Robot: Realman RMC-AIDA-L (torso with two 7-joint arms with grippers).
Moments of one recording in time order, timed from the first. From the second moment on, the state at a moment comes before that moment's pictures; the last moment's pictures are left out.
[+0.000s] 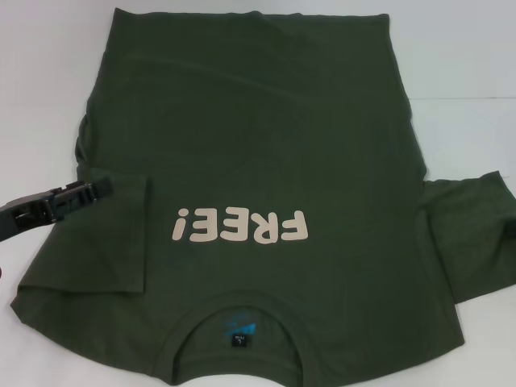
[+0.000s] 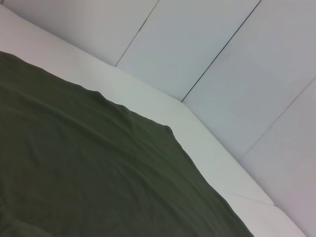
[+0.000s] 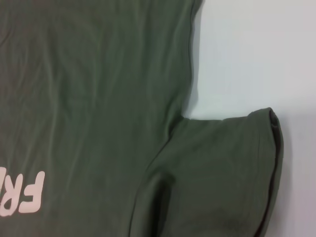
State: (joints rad) left arm -0.37 -2.14 0.45 0.87 1.98 1.48 -1.88; right arm 0.61 1.84 -0.73 -0.67 -2.43 -1.36 2.46
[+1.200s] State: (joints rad) left arm -0.37 -2.14 0.45 0.87 1.96 1.47 -1.88; right arm 0.66 1.83 -0.68 -0.67 -2.55 -1.25 2.49
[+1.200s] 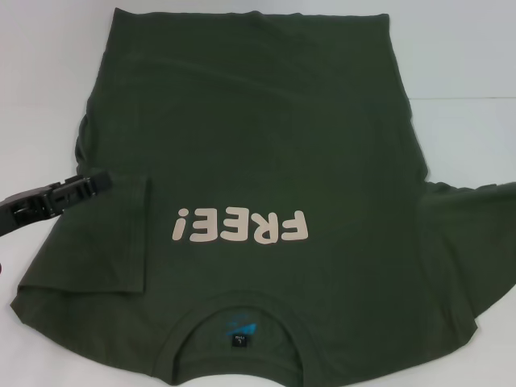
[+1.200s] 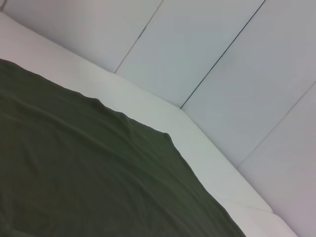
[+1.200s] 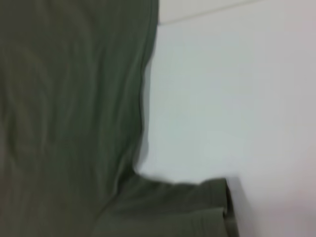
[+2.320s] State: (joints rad) left arm -0.37 -2.14 0.40 0.85 1.93 1.47 -1.87; right arm 0.80 1.88 -0.65 -0.62 -2.47 -1.47 2.48
